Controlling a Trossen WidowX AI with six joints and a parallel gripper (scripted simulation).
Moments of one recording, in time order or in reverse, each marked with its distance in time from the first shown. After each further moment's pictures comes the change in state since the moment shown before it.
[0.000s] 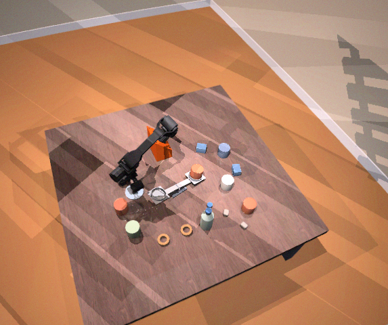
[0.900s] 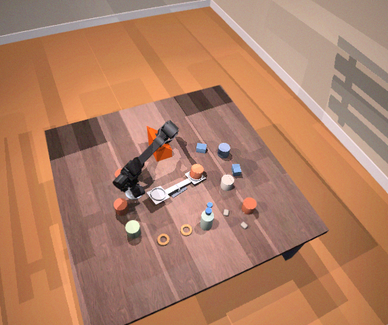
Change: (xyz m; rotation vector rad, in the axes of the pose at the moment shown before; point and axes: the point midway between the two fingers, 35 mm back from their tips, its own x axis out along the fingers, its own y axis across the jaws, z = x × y) arm 0.057 0.001 0.001 -0.015 -0.010 -0.004
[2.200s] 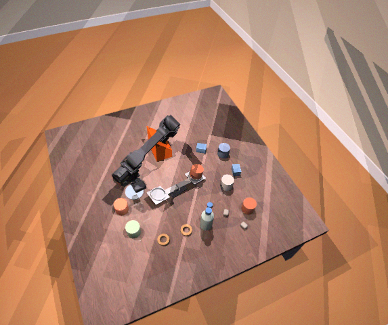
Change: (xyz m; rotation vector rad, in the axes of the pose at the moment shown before) arm -0.071 0.016 -0.005 0.010 0.000 0.008
